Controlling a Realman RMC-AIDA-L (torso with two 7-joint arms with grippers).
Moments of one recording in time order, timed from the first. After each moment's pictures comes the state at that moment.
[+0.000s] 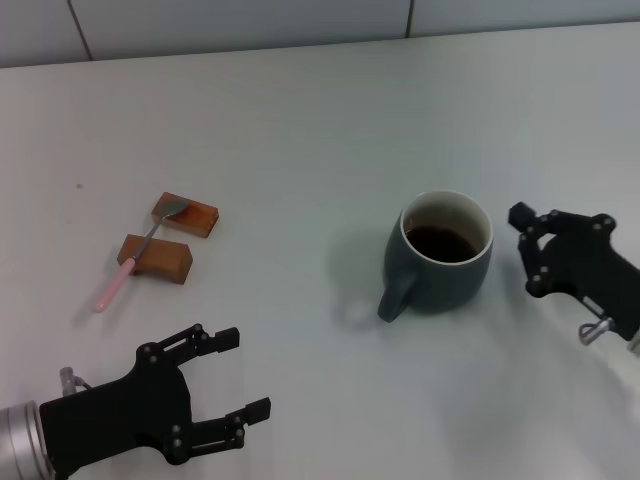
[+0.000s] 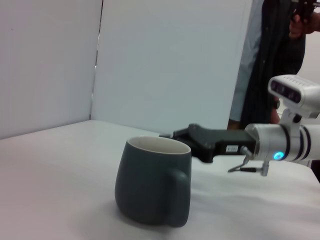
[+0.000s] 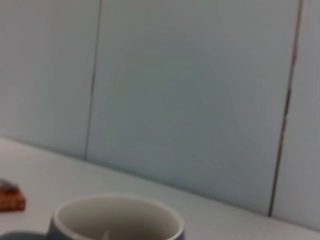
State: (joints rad) left arm -0.29 -2.06 0.80 0.27 1.84 1.64 -0.74; right arm 0.36 2.08 0.11 -0.02 -2.10 -1.34 0.20
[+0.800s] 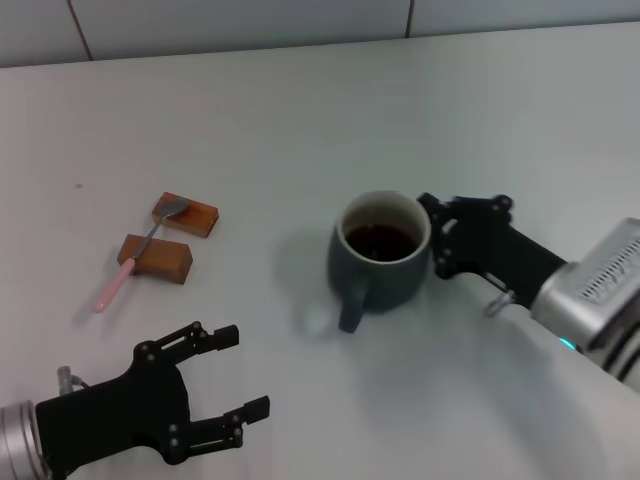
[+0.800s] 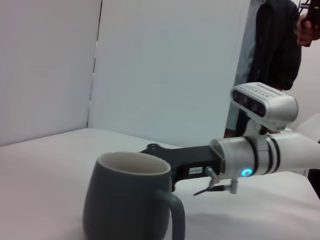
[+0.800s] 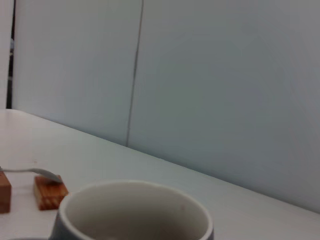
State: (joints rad) left arm -0.29 -2.06 0.79 0.27 1.84 1.66 -0.74; right arm 0.50 2.09 0.13 0.18 -2.11 -1.10 0.11
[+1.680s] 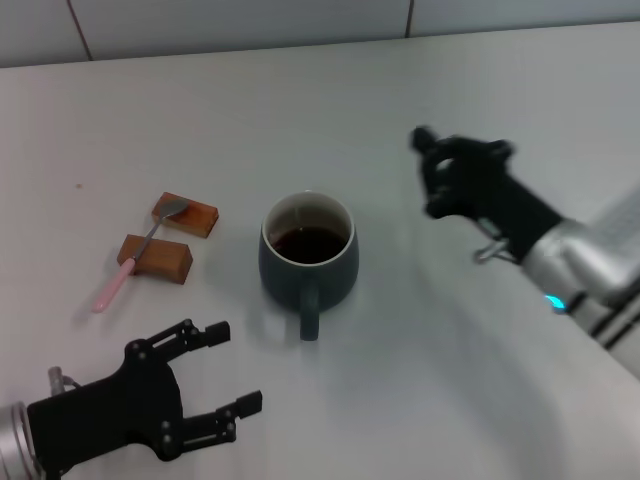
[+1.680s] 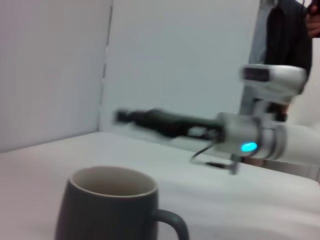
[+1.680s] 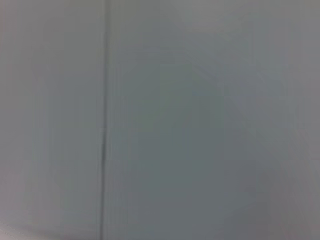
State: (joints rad) left arm -0.28 -2.06 0.78 0.27 1.84 1.67 -0.74; right arm 0.50 2.08 0.28 0.27 -2.11 -1.21 0.14
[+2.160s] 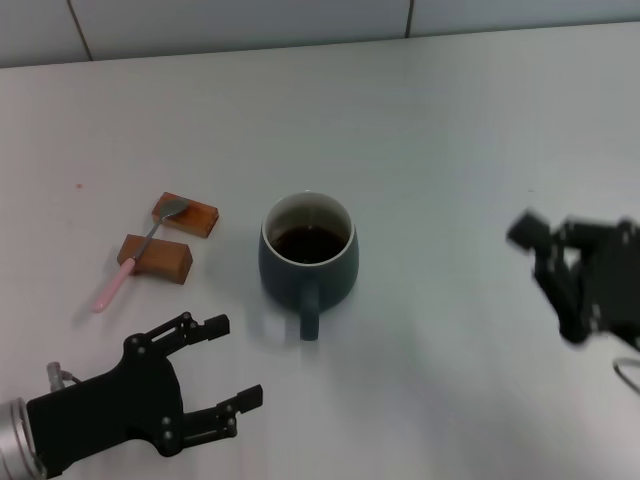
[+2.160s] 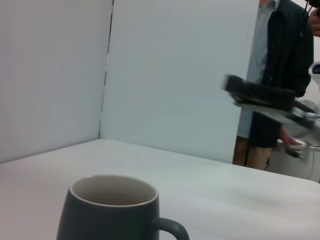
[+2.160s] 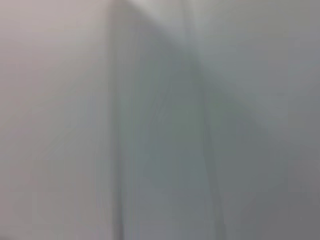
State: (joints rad) left arm -0.28 -2.07 0.74 0.27 1.84 1.68 -0.71; right arm 0.35 2.08 0.15 -0.16 -2.33 -1.92 0.53
